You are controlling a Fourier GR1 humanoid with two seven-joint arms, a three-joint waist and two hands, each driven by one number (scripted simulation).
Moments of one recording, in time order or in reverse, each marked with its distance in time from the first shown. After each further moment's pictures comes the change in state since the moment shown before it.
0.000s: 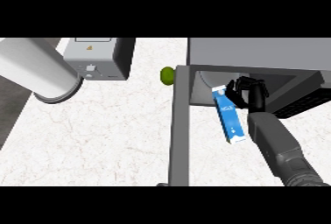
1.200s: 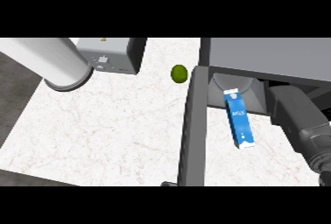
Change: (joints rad) left arm -0.121 0.062 -0.035 0.065 -0.038 0.013 0.007; right arm -0.181 -0.148 0.003 0.062 0.010 -0.091 0.085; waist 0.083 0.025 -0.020
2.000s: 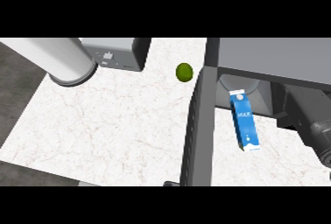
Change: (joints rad) left arm -0.042 0.028 0.000 0.029 -0.064 -0.021 -0.003; right arm -0.050 -0.056 0.004 0.018 -0.012 -0.017 0.006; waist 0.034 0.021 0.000
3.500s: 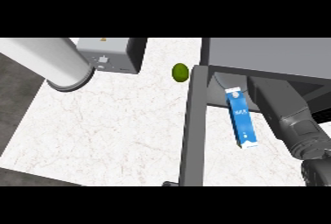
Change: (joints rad) left arm -0.052 -0.052 -0.105 0.088 -0.126 -0.062 -0.002; right arm -0.090 0.142 0.038 -0.011 0.012 -0.058 0.041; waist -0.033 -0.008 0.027
